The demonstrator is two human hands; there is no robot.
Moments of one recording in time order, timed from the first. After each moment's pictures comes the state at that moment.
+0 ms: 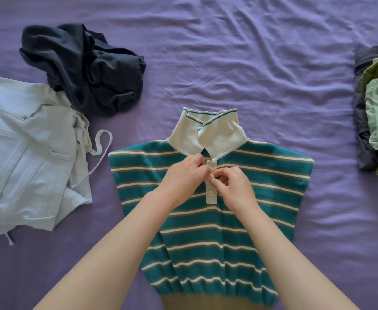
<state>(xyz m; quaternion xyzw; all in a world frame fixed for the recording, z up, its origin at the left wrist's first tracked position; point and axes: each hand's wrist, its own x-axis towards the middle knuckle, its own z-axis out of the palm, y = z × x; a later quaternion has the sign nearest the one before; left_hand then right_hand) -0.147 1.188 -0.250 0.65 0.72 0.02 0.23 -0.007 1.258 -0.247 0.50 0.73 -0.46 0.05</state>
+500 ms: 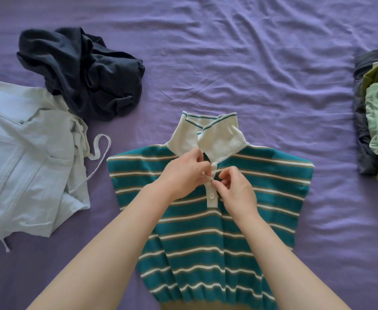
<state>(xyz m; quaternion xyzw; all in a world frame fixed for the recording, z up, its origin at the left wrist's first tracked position) -0.164 1.209 -0.249 0.62 0.73 0.04 0.30 -0.009 1.258 -0.251 0.54 0.72 -0.43 0.03</state>
